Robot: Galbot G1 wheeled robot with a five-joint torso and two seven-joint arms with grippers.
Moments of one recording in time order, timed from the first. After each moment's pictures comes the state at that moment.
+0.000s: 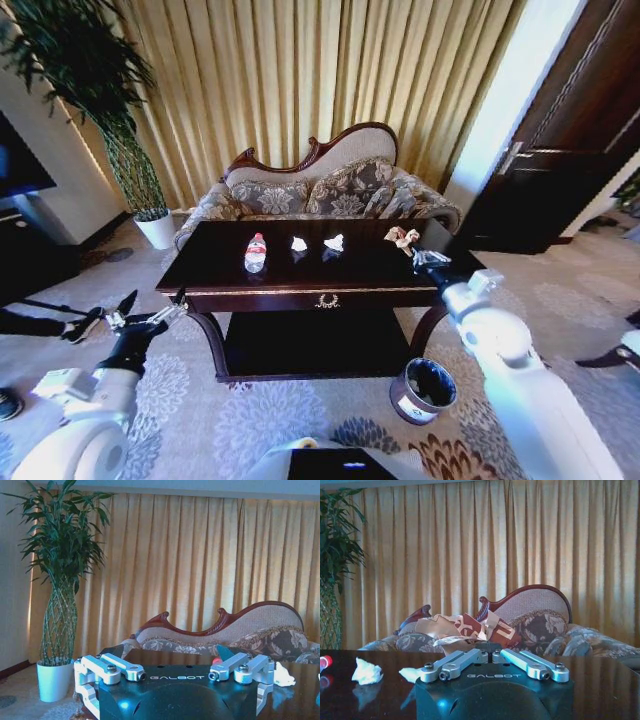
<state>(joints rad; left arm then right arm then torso) 1.77 -1.36 -0.99 -2.50 -0.53 0.26 0.01 -1.31 1.02 0.72 2.18 0.64 -0.37 0.04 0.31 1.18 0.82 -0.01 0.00</state>
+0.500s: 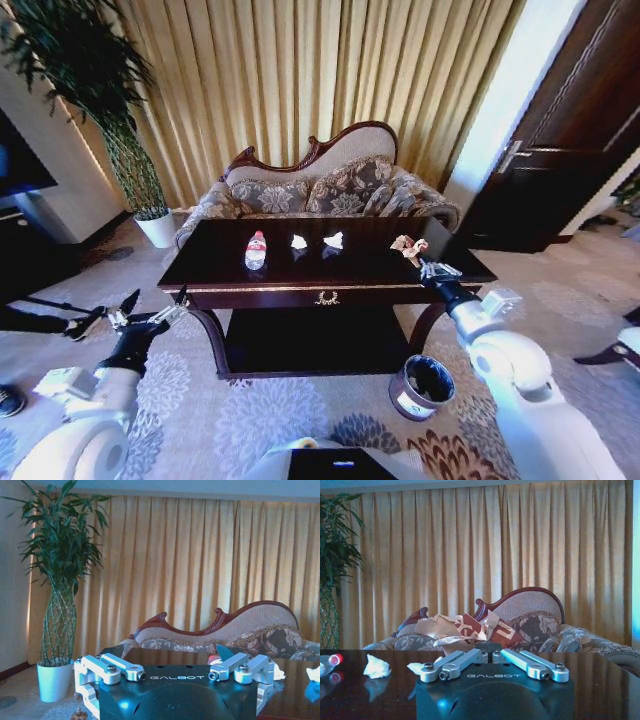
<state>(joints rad) 1.78 -1.35 -1.00 -2.50 -0.53 0.25 0.02 -1.39 1.06 0.76 2.25 0.62 -0.36 0.05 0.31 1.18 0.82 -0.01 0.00</state>
